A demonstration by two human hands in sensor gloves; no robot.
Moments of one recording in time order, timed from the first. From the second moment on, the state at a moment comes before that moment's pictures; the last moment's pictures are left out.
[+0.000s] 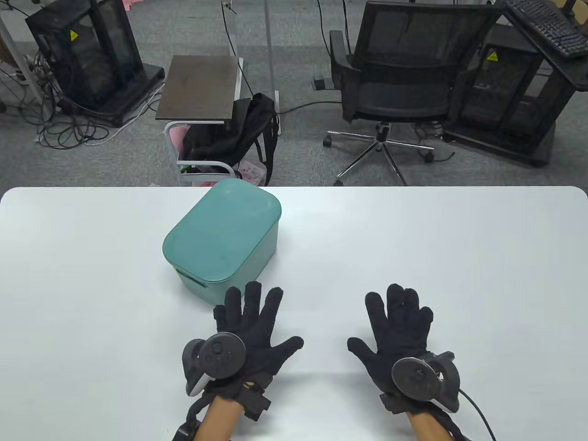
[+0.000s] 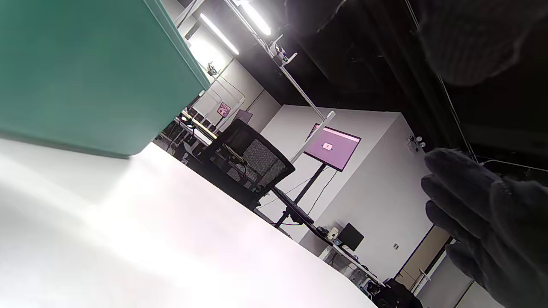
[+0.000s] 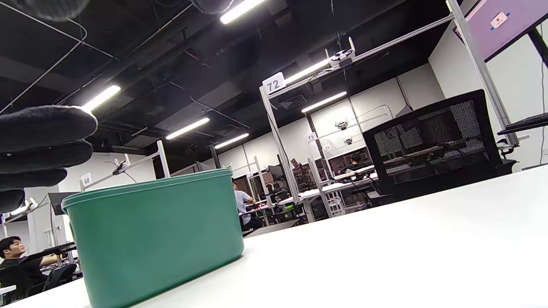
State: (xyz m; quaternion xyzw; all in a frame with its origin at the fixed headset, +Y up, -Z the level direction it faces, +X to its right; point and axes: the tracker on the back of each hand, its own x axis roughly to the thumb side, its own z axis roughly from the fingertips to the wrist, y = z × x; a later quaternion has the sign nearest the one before) left_hand -0.143 -0.709 -0.252 0.07 -0.16 0.35 0.92; right_hand 0.180 -0.709 -0.237 0.17 -0.20 0.94 0.21
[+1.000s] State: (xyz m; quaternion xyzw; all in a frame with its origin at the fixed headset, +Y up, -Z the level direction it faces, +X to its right) left_hand -0.178 -0.697 -0.258 0.09 -0.10 0.51 0.85; right_hand 0.189 -0.708 -0.241 0.15 -0.19 0.94 0.23
